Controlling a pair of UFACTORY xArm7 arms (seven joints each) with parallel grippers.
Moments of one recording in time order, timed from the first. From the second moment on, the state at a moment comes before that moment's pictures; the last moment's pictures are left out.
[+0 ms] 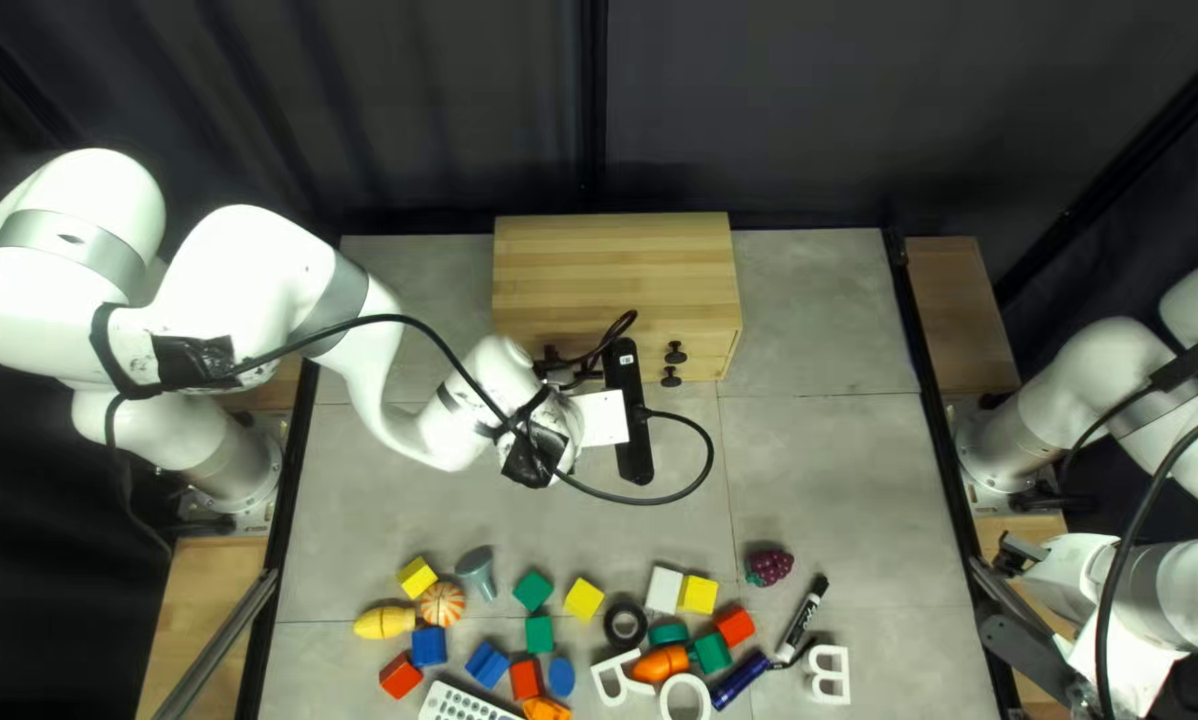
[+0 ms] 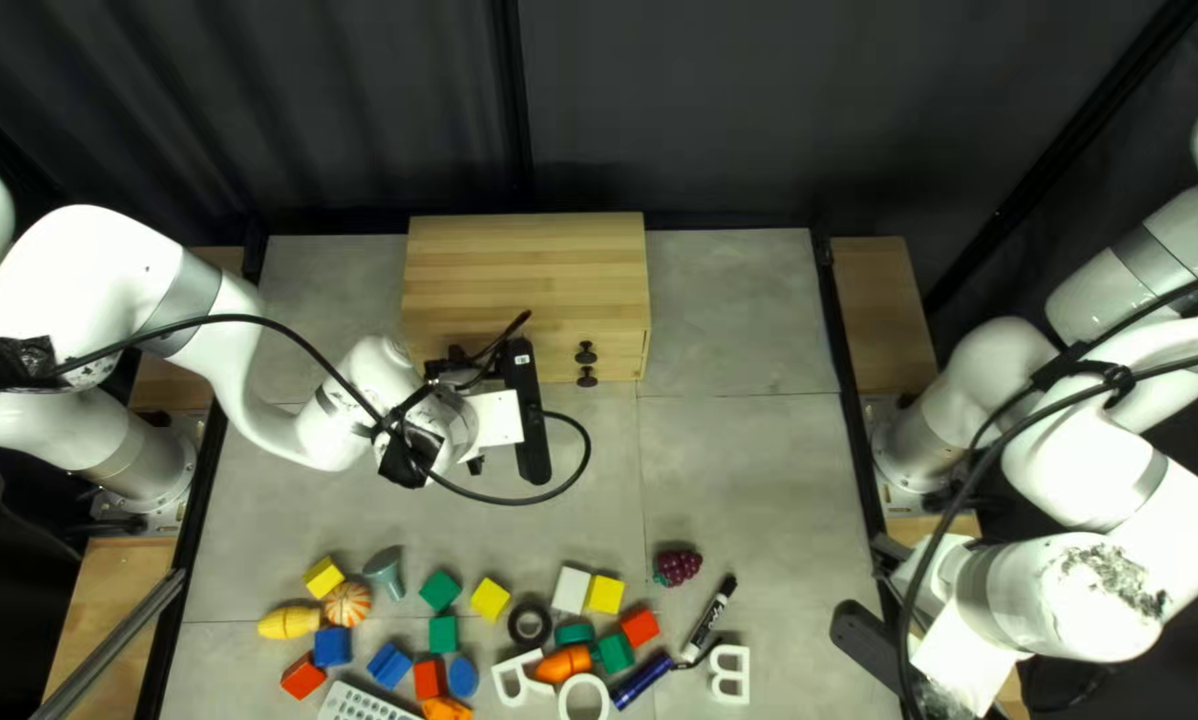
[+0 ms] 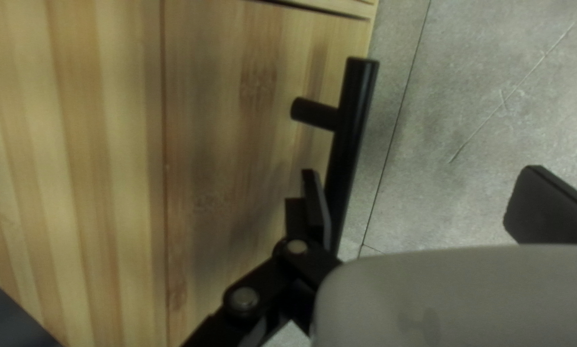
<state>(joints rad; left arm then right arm) 0.08 0.25 -0.17 0.89 0.88 0.85 -0.87 0.45 -0.65 0.47 0.69 0.23 1.44 -0.07</state>
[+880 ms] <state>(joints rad) 0.08 0.27 -0.17 0.90 0.87 0.86 -0.86 0.45 -0.65 0.47 0.69 0.23 1.44 -0.07</state>
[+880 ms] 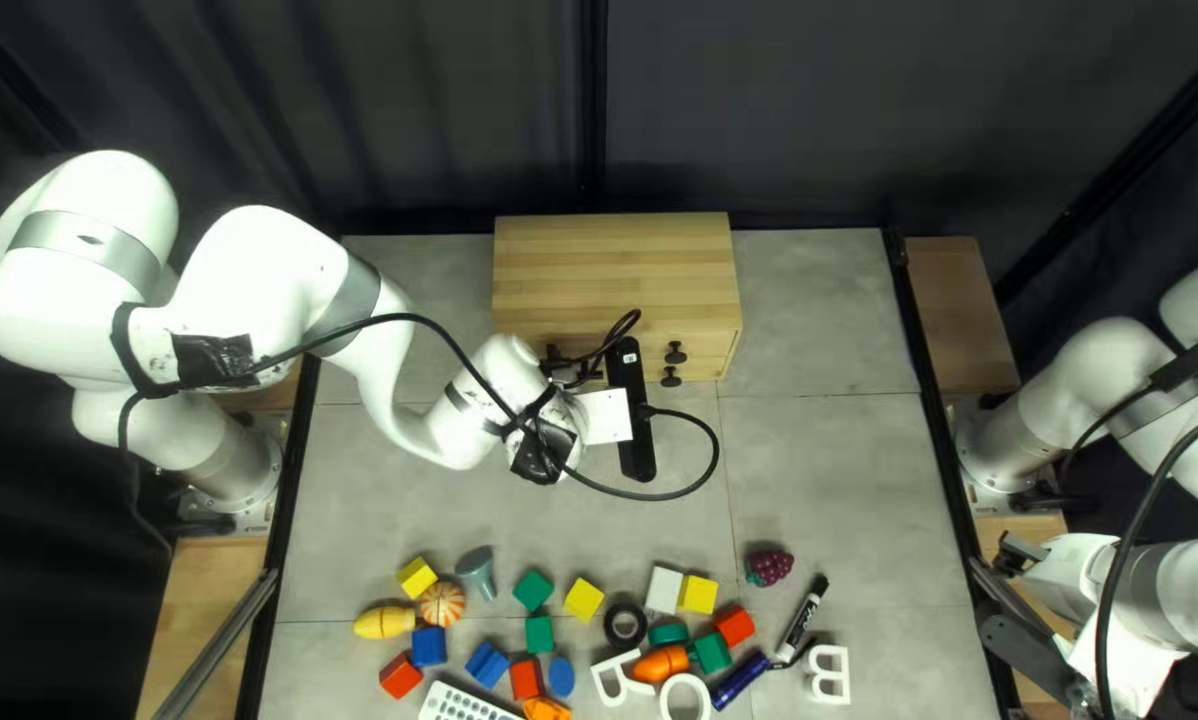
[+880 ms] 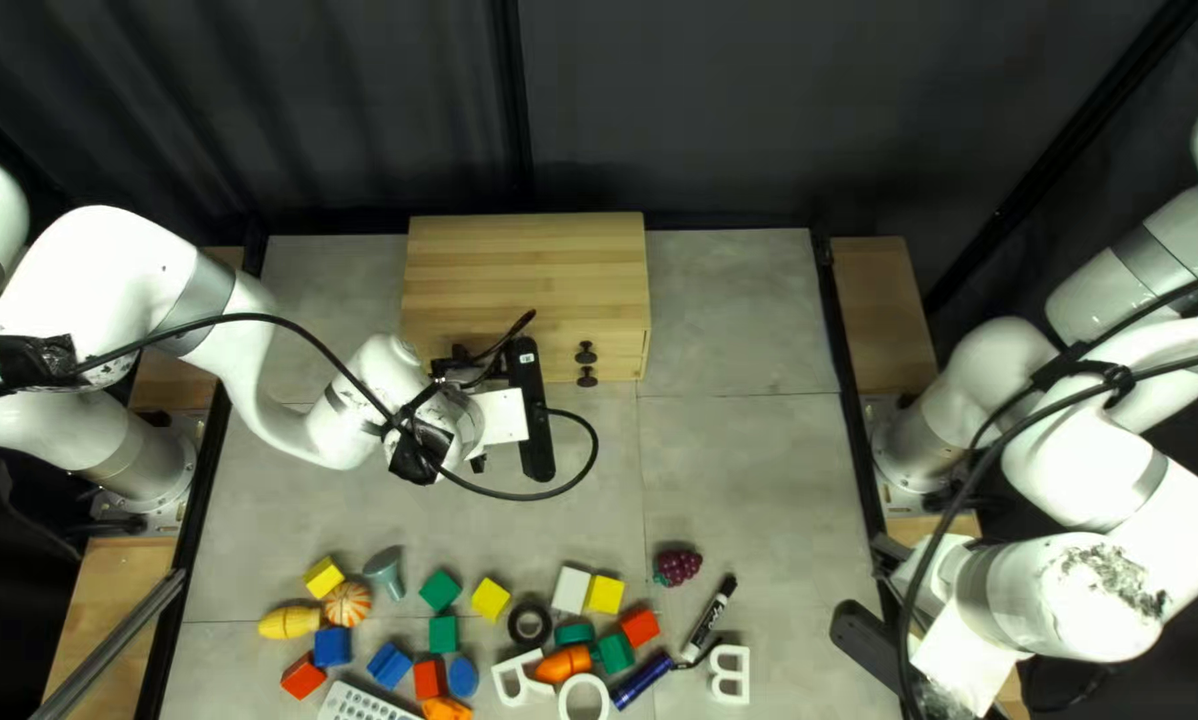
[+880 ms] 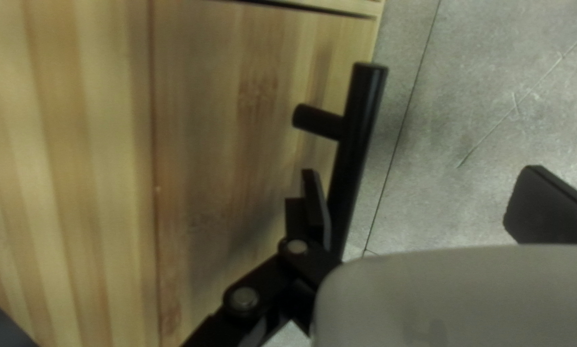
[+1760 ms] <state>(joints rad) 0.04 0.16 -0.23 0.90 0.73 0.95 -0.79 0.45 -0.65 0.47 0.69 0.23 1.44 -0.07</state>
